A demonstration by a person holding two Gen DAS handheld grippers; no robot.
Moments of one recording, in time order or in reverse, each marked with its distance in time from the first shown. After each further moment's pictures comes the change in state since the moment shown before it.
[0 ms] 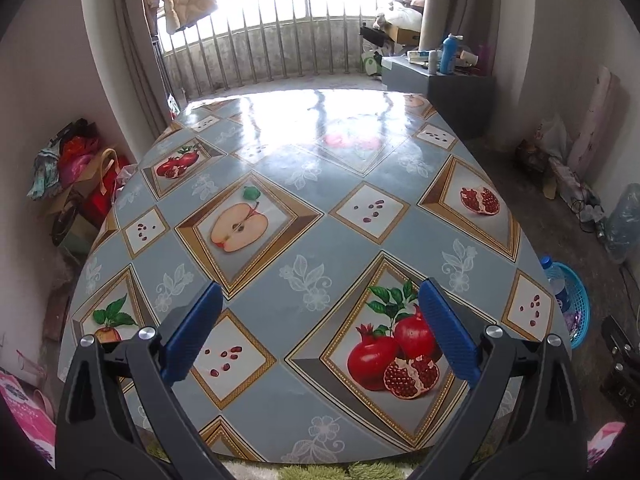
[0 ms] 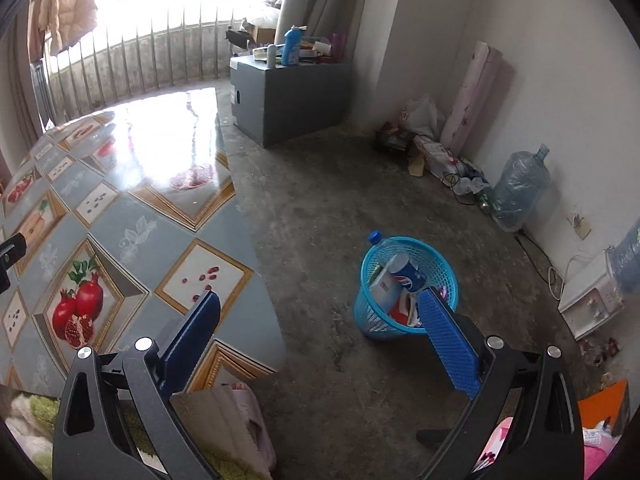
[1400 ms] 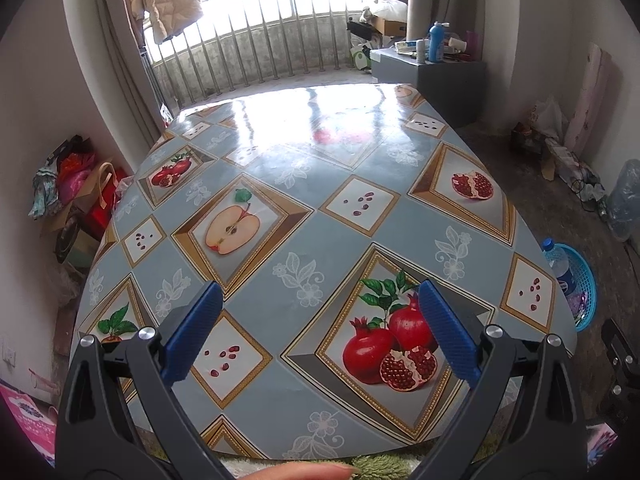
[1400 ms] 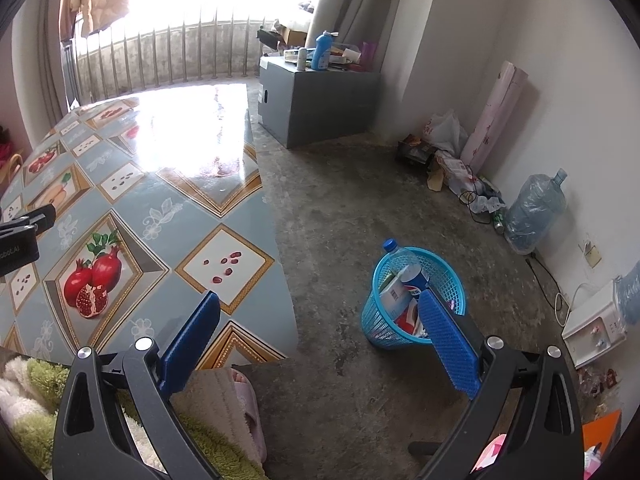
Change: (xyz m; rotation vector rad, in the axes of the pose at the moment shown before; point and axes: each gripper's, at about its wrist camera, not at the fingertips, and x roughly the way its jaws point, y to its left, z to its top) left arm -0.001 -0.007 0.000 0.076 0.006 -0.001; right arm -0.012 0.007 -0.008 -0.098 -0.026 0.063
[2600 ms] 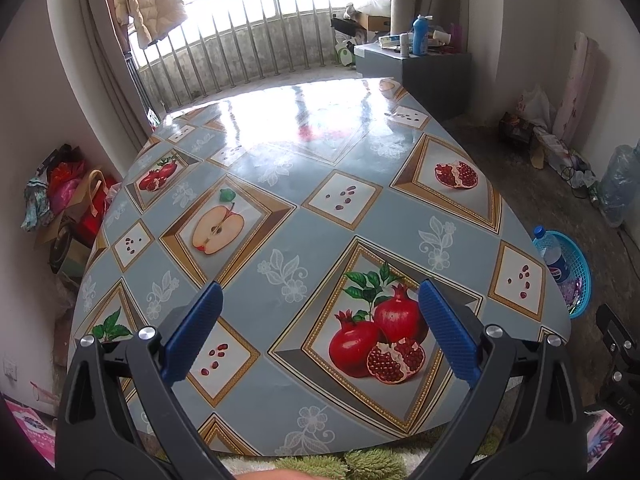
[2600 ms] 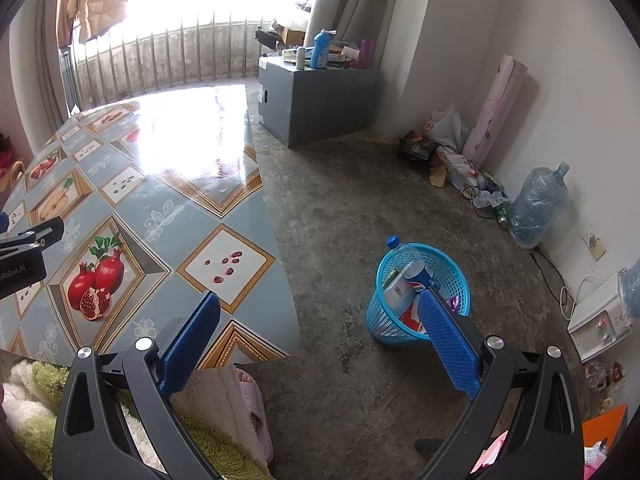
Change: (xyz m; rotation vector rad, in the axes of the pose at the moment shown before) left arm -0.004 -0.010 -0.002 0.041 0.000 -0.025; right arm 0.001 -0.005 0.000 0.016 0.004 0.015
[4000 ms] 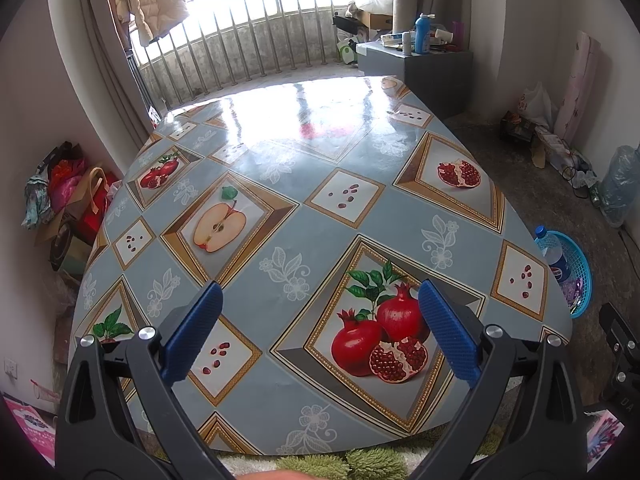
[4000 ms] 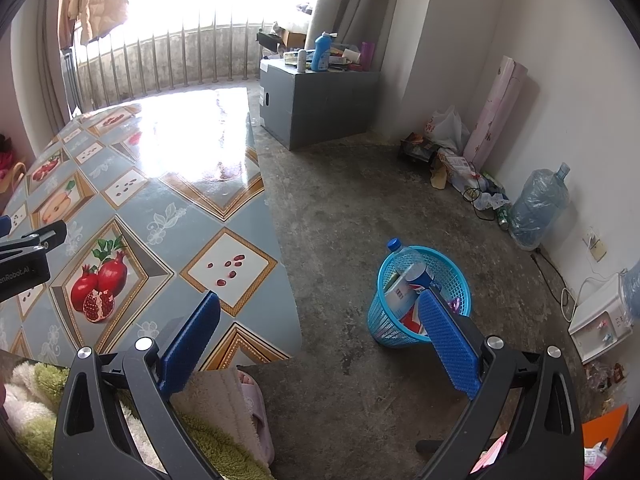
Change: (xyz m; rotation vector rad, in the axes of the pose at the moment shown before) left arm 0.001 0.002 -0.001 0.001 0.002 -0.002; right arm -0.001 0.002 0.001 0.002 -0.003 0.001
